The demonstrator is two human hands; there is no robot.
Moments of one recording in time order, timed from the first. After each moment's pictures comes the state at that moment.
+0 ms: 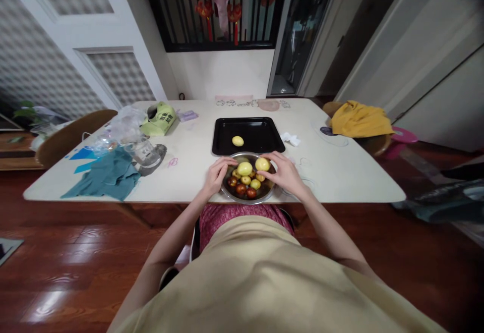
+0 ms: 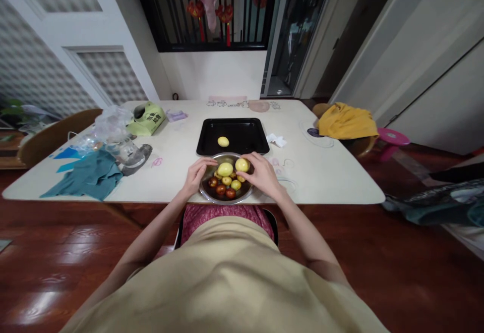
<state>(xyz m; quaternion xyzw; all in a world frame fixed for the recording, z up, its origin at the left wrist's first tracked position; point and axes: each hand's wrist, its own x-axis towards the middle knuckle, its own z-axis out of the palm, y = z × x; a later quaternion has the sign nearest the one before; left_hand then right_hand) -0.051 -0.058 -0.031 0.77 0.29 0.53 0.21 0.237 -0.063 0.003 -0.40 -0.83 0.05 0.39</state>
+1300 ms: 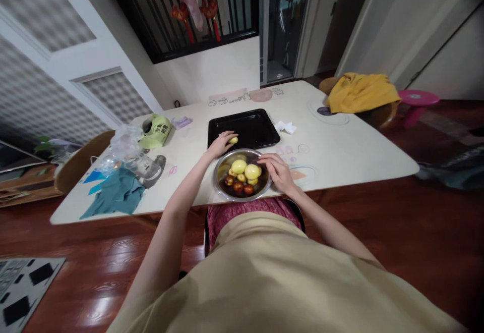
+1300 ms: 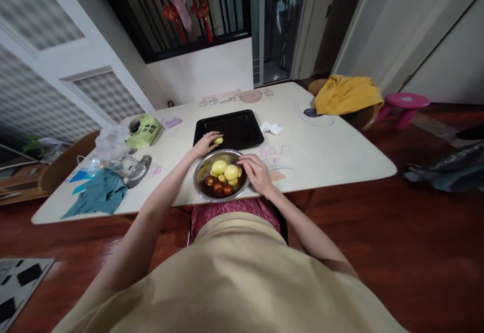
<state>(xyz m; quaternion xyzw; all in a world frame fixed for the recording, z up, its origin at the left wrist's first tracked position) -0.043 0.116 -0.018 0.90 0.37 0.22 0.10 0.224 -0.076 -0.050 -0.35 -0.73 0.11 0.58</state>
